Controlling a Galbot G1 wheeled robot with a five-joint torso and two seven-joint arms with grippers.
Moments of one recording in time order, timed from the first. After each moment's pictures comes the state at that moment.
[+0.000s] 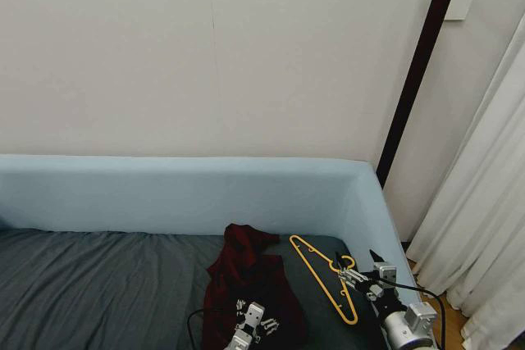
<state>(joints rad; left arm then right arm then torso) 0.96 -1.14 0.41 -1.42 -0.37 -0.02 -0.43 -1.38 1.08 0.39 1.94 0.51 -0.03 0.12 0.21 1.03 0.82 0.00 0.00</state>
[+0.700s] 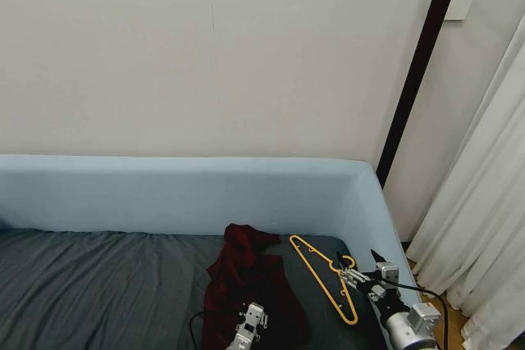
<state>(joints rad) 0.95 -1.19 0.38 -1.33 -0.36 -0.04 -0.42 -1.42 1.08 0.40 1.97 0.51 -0.03 0.11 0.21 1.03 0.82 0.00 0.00</state>
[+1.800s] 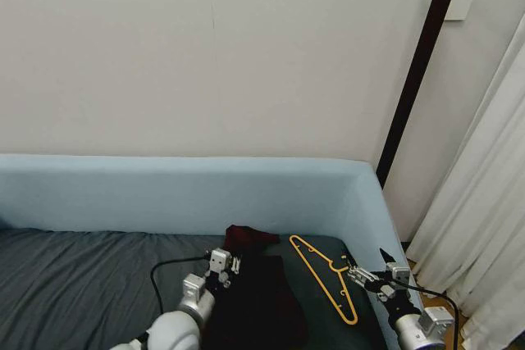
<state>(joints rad) 0.89 -0.80 0.23 -1.82 -0.74 -0.05 -0.29 -1.43 1.10 0.46 1.98 0.54 0.00 0.11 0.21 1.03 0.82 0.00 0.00</state>
